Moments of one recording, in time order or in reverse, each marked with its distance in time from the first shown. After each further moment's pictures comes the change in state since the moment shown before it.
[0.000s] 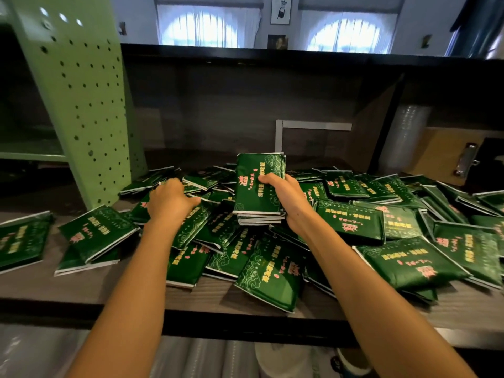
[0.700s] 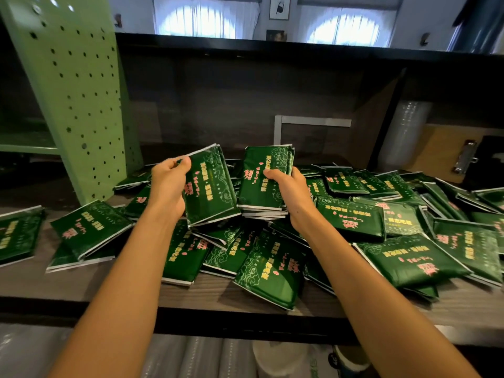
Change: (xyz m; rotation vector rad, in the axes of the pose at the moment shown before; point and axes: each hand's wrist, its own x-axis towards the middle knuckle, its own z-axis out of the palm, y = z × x) left_hand -0.005 0.019 -0.006 -1.253 -0.022 -0.090; right_hand 0.006 0.007 0.004 0.008 0.100 -0.097
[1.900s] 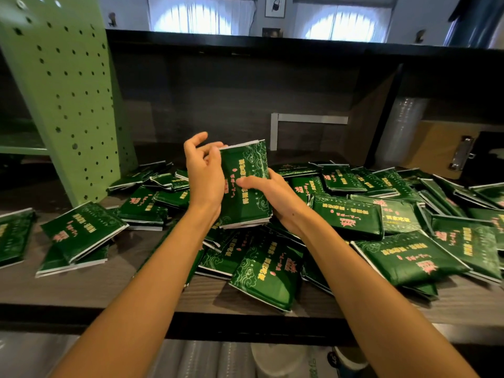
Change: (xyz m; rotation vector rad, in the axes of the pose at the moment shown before) left_hand -0.033 -0.009 0.052 -0.070 -0.075 0.391; right_hand 0.000 0.004 0.007 -0.091 -0.266 0.056
